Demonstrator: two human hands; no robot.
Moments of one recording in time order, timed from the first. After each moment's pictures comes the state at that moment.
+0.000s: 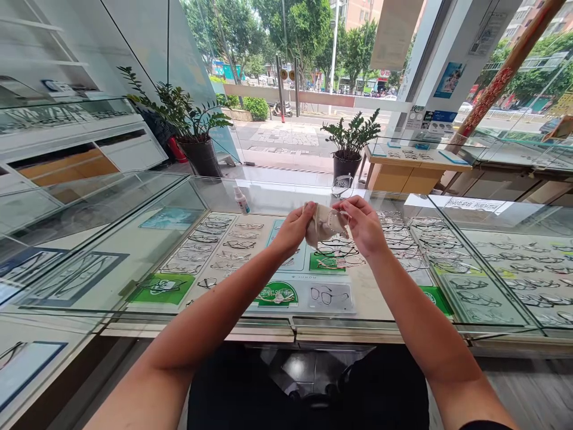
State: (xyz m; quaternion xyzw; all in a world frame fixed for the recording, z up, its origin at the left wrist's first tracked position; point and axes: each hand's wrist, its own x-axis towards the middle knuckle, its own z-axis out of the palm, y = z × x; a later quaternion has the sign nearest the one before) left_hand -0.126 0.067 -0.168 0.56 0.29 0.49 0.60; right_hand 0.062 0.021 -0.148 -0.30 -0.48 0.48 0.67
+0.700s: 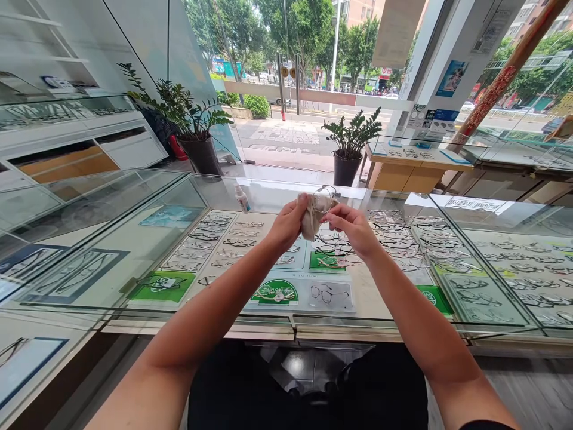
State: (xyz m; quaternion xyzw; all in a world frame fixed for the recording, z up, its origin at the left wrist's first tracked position) left_hand -0.135 0.076 -0.162 0.53 0.25 0.52 0.62; right_hand 0.057 0.023 -0.155 -0.35 -0.59 0.47 0.56
